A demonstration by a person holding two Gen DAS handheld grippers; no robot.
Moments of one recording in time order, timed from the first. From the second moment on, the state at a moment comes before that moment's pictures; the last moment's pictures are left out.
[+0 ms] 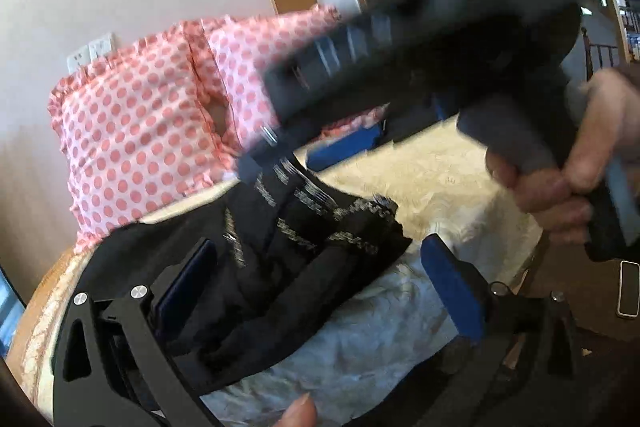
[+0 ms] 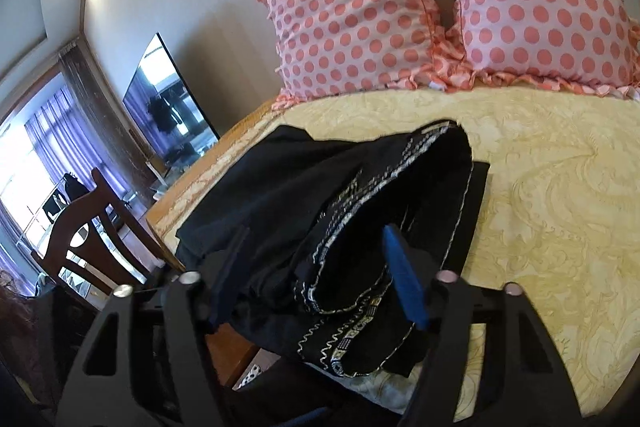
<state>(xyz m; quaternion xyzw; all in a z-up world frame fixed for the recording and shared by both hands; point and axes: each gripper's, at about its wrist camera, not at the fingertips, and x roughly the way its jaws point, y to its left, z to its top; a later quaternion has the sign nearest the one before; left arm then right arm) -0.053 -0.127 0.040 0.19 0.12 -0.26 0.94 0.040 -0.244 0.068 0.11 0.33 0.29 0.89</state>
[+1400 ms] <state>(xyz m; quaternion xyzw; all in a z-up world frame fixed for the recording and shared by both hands) 0.161 0.079 0.064 -0.13 0.39 -0.21 0.89 0.128 -0.289 0.010 0.20 0.40 0.20 0.87</state>
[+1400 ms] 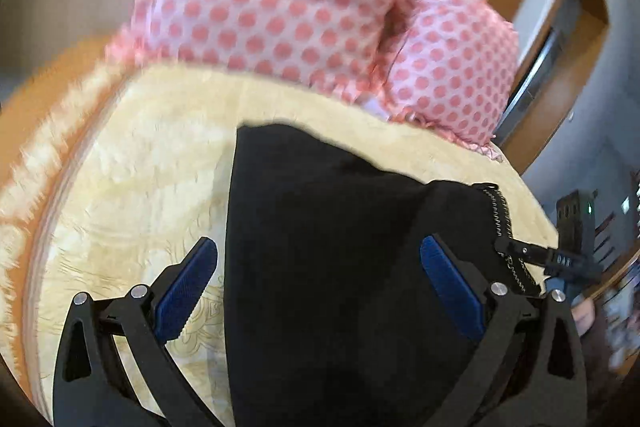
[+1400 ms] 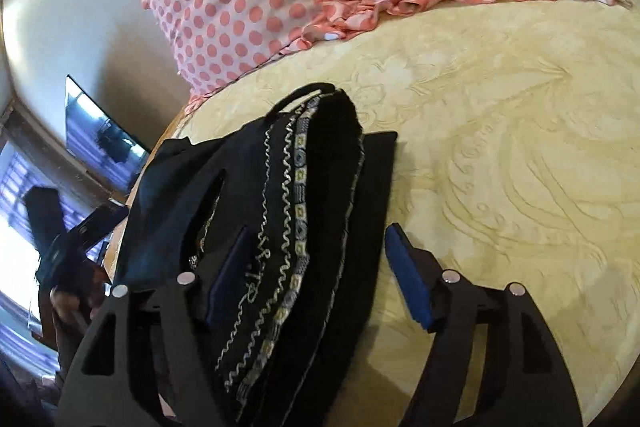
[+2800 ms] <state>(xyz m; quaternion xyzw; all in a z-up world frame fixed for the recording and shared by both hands) 0.266 0.029 0.104 -0.13 0.35 -0.22 0.90 0.216 -0.337 0.088 0.23 0.31 0.17 0.91</state>
